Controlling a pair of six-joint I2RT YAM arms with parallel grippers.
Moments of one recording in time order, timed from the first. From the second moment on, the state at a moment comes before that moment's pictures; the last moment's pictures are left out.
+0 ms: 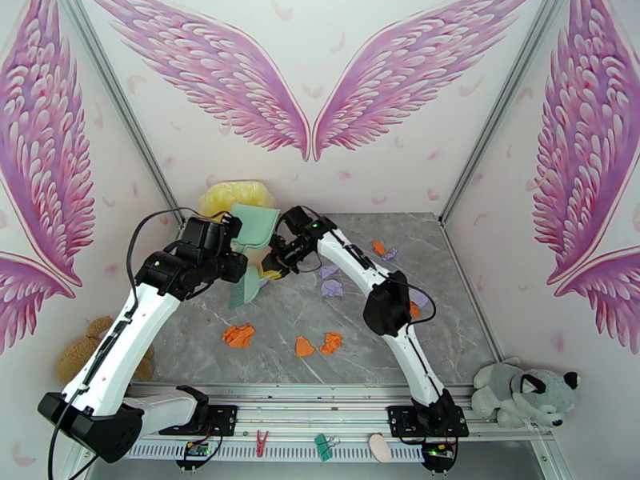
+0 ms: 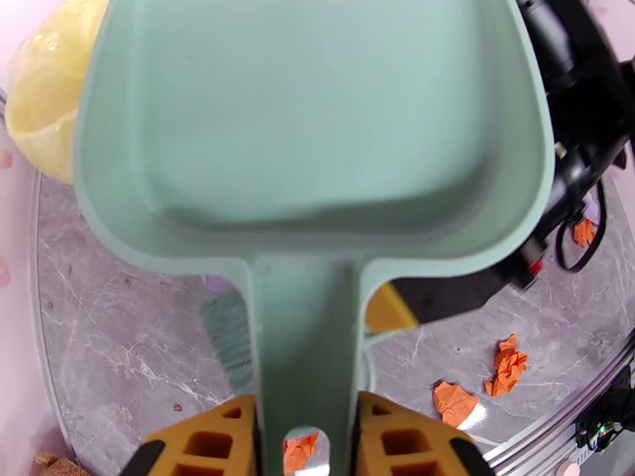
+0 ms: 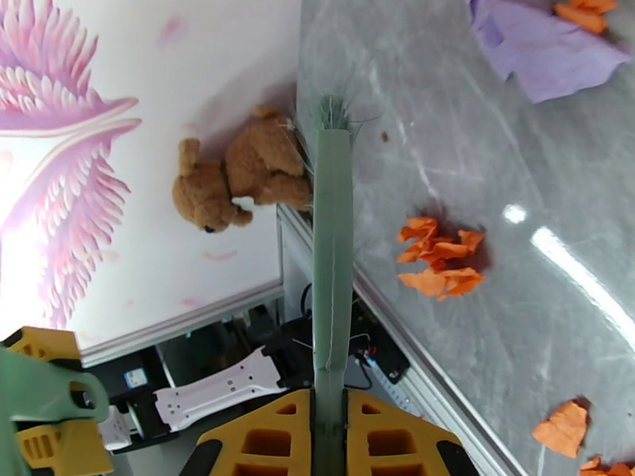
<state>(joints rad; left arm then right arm) -0.36 1.24 1.47 -1.04 -0.03 -0.13 0.69 2.46 2.48 -1.13 -1.03 0.65</state>
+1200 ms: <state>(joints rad) -0.29 1.25 1.39 -1.02 0.03 -0.08 0.73 2.58 2.36 -1.34 -0.91 0.34</state>
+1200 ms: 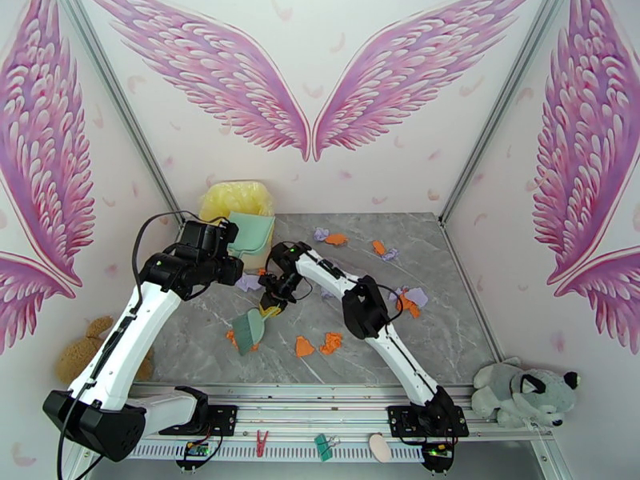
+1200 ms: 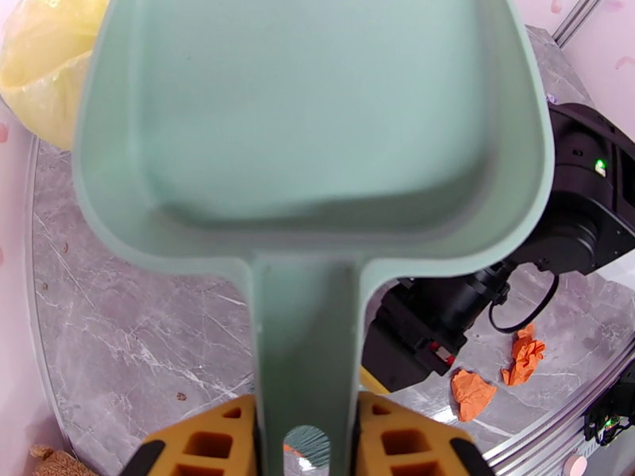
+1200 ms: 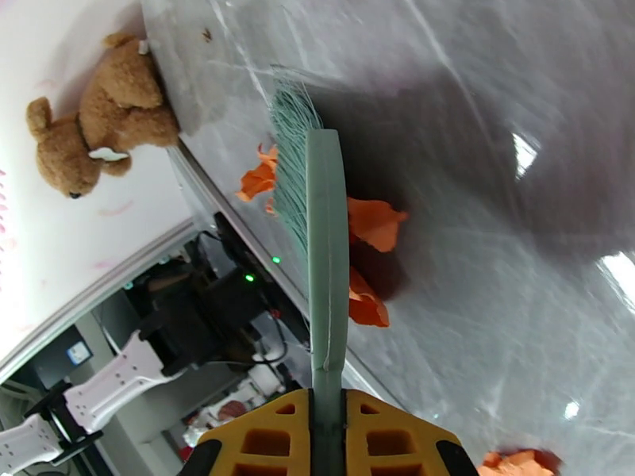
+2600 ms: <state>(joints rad) -0.29 1.26 1.39 -1.00 0.04 -0.08 0.65 2.53 2.43 -0.67 -0.87 1.00</state>
